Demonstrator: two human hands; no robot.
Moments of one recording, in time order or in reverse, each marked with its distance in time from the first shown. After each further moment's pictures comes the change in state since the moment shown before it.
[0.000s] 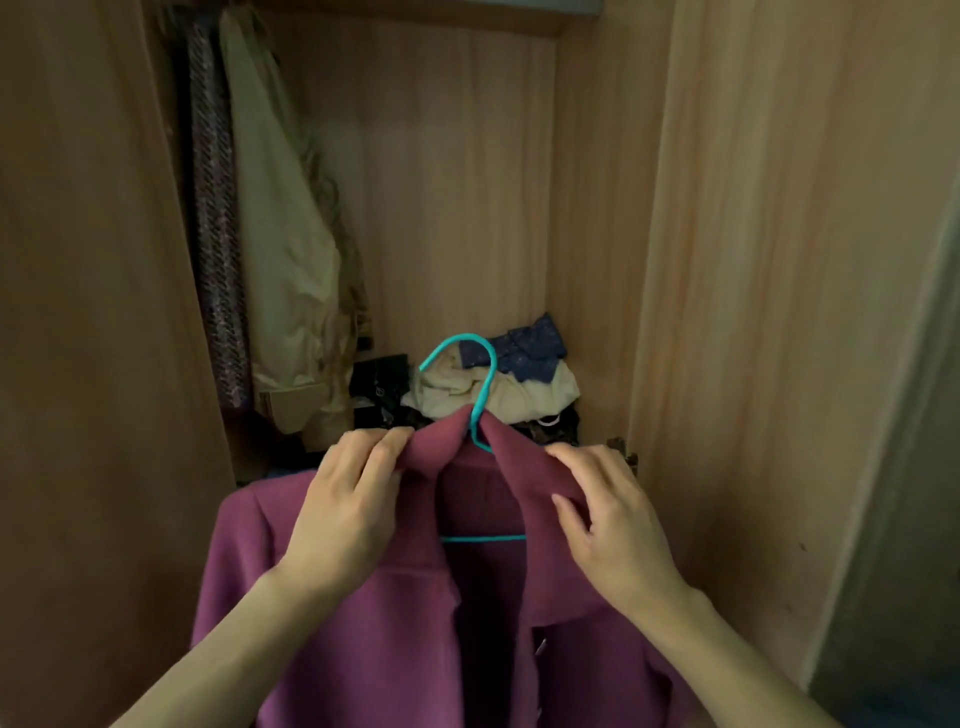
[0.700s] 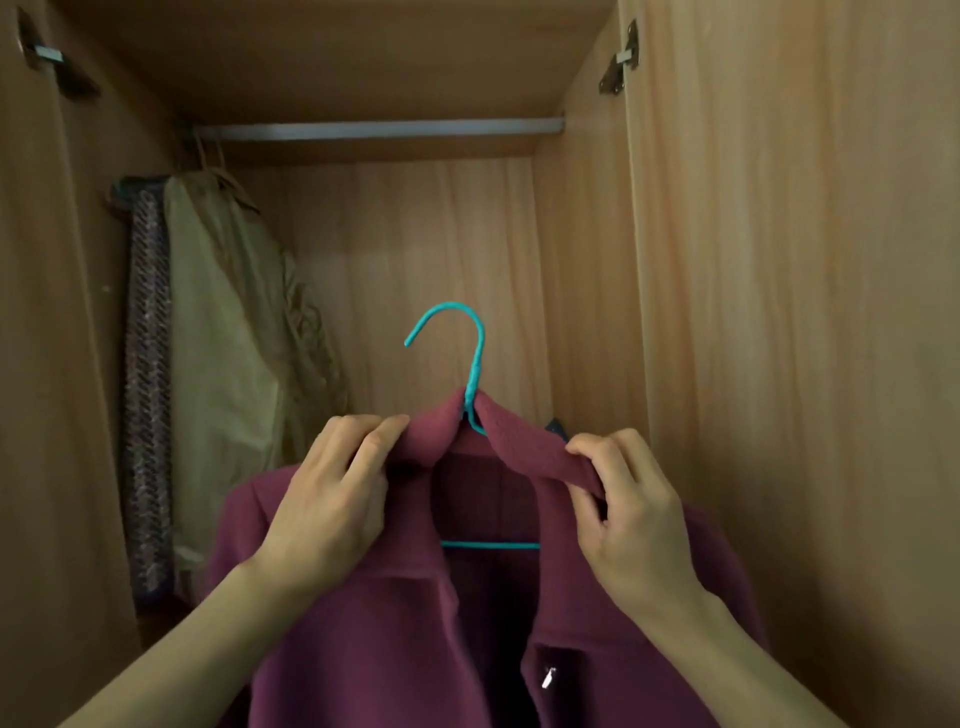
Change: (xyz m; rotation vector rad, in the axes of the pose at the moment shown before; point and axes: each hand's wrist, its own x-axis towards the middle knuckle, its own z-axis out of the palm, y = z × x) left_hand 0.188 -0.034 0.089 0.184 0.147 0.272; right_hand 0.162 0.129 -0.002 0.043 0.457 -0.150
